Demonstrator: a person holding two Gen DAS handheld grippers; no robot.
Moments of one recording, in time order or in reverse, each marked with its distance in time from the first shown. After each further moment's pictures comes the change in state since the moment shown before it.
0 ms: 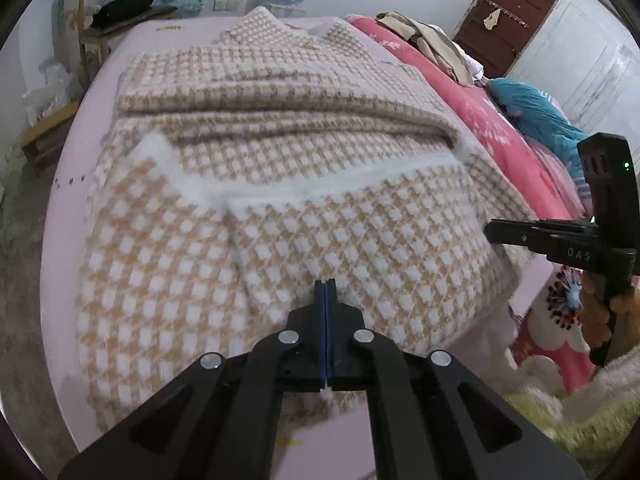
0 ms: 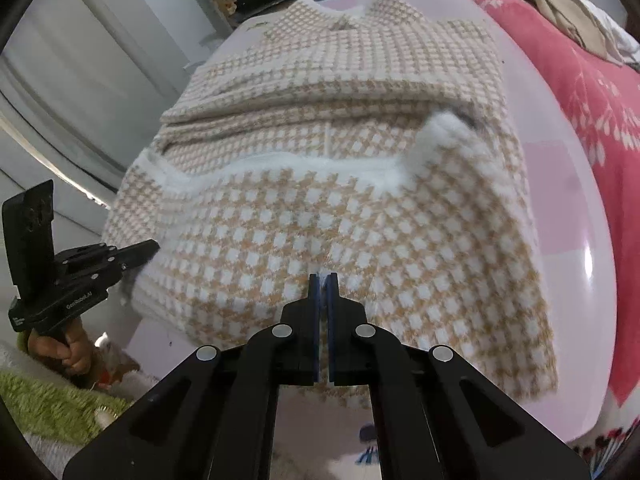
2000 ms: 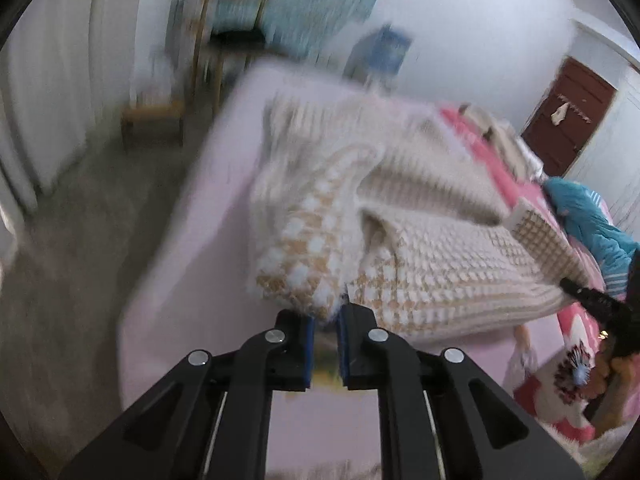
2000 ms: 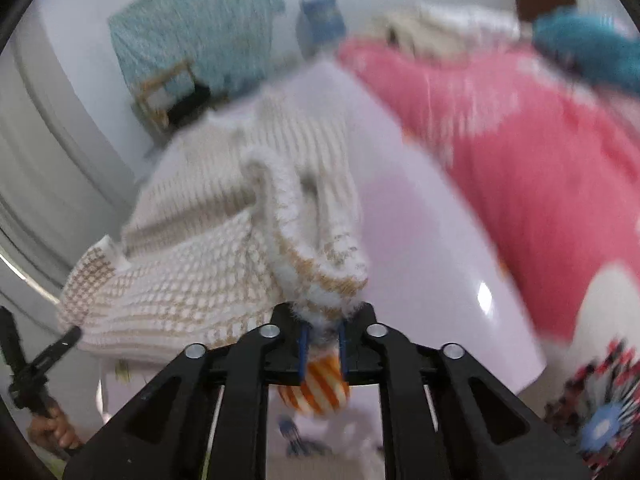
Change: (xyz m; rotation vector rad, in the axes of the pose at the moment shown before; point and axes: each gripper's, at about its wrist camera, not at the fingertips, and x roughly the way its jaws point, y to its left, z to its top) left arm -0.084 0.053 -0.060 -0.305 -0.212 0.179; right arm -0.060 -0.073 -0.056 0.300 -0.288 -0.118
